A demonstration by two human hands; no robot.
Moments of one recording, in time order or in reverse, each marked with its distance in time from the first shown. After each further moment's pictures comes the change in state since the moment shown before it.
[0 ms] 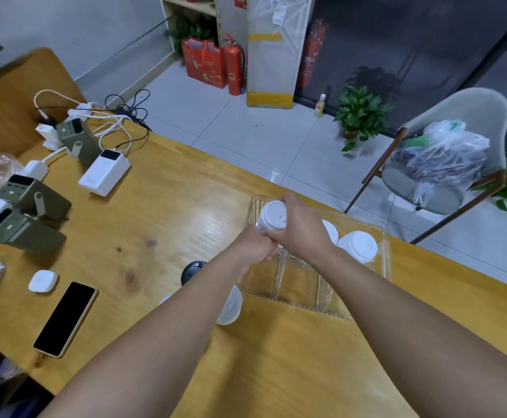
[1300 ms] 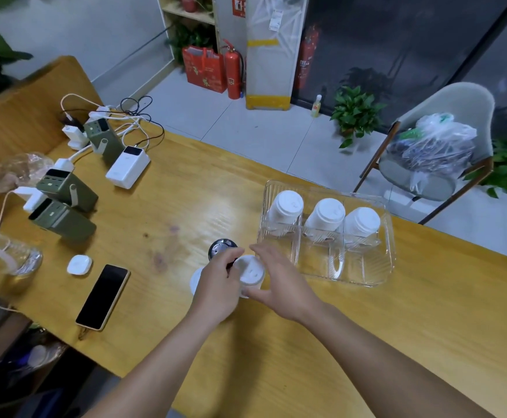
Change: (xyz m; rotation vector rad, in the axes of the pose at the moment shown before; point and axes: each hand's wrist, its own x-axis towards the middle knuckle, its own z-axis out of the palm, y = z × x) left_hand -0.130 -0.142 -0.029 0.017 0.355 0.266; right_hand -0.159 -0.052 0.079 0.200 -0.169 -0.207
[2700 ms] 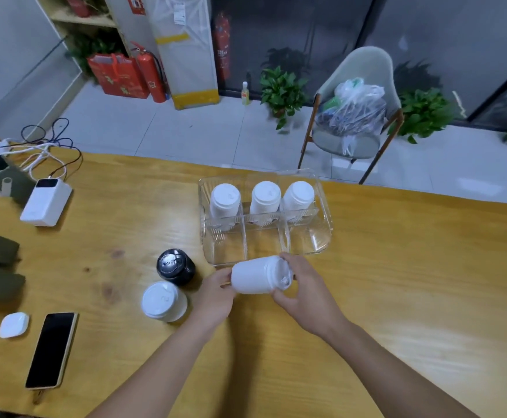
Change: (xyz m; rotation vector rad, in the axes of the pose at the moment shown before) left_hand -0.004 -0.008 0.081 -0.054 -0.334 -0.141; right_hand -0.130 0.050 -0.037 0.180 0.313 0.400
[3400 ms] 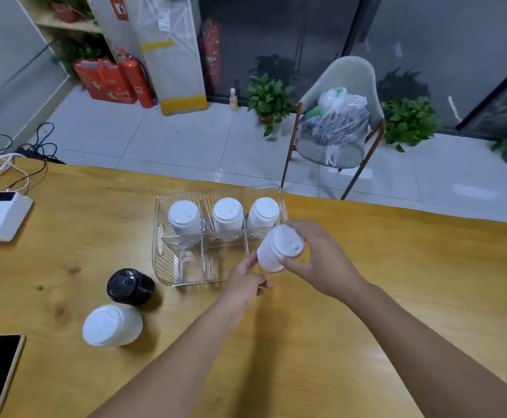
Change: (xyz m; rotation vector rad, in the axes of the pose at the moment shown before) left_hand 0.039 0.103 0.145 -0.214 -0.177 -0.017; right_hand 0.076 0.039 -0.161 -0.152 0.017 -0.123
